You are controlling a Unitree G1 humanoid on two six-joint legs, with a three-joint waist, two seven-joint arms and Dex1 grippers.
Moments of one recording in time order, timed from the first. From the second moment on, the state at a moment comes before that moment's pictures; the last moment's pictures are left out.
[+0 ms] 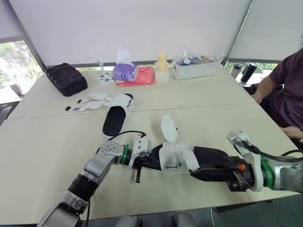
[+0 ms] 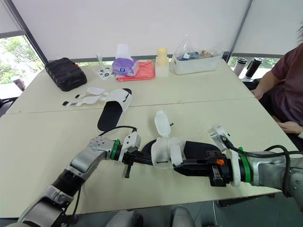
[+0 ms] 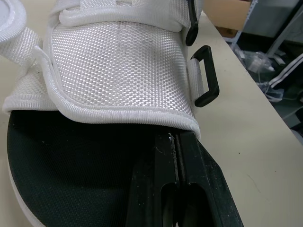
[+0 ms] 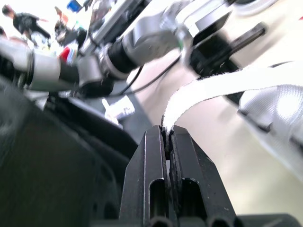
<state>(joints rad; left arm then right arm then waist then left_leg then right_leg) -0.45 0.41 -0.39 0.13 -0.24 0.25 -1.23 -0.05 -1.02 -0.26 -0.54 1.45 1.09 0.73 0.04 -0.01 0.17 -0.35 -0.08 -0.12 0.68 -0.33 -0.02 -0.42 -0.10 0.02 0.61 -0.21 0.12</state>
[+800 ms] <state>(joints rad) -0.43 0.40 -0.39 0.10 -0.24 0.25 -1.19 -0.28 -0.84 -0.24 -0.28 1.34 1.06 0.56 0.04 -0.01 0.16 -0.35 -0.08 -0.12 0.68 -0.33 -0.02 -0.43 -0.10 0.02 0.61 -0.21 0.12</state>
